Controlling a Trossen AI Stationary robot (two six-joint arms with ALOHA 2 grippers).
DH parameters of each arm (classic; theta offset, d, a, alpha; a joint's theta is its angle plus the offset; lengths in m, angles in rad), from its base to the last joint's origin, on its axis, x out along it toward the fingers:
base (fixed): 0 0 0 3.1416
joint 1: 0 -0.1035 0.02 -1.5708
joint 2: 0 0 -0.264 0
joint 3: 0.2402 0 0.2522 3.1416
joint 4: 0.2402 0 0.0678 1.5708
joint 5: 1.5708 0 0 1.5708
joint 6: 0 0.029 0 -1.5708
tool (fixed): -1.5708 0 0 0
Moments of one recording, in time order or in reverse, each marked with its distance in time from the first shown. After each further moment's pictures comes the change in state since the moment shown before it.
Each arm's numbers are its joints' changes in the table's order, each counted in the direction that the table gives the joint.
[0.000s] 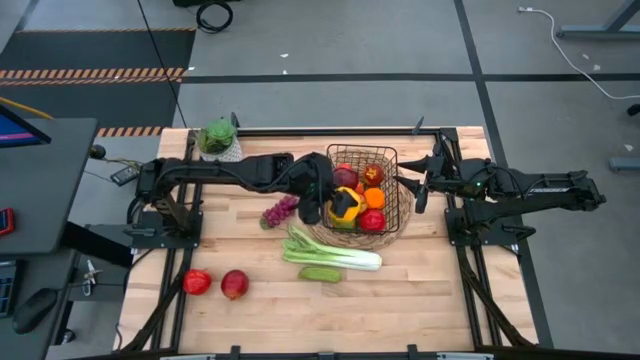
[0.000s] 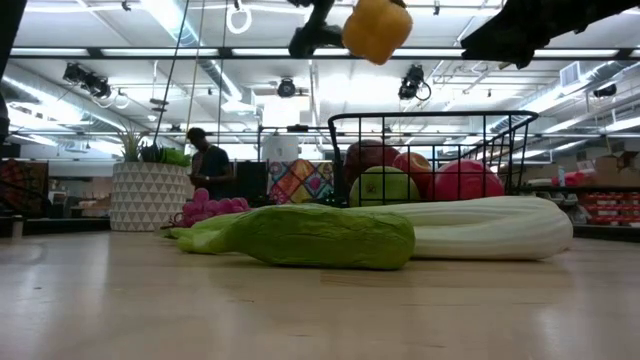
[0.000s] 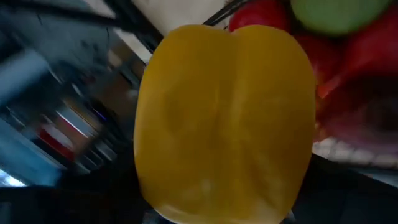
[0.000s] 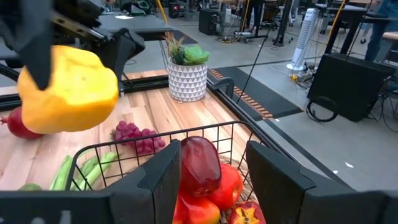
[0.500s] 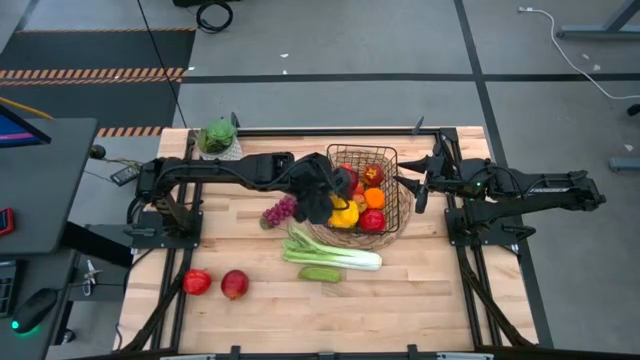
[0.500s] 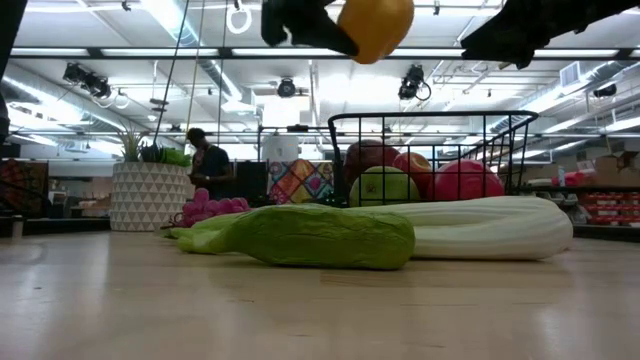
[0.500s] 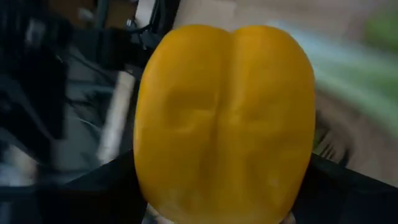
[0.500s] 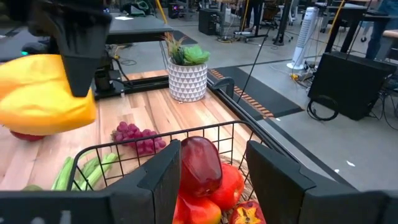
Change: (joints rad) left arm -0.014 0.000 0.000 0.101 -0.101 -1.059; right arm 0.000 0.000 0.000 0.000 0.000 0.010
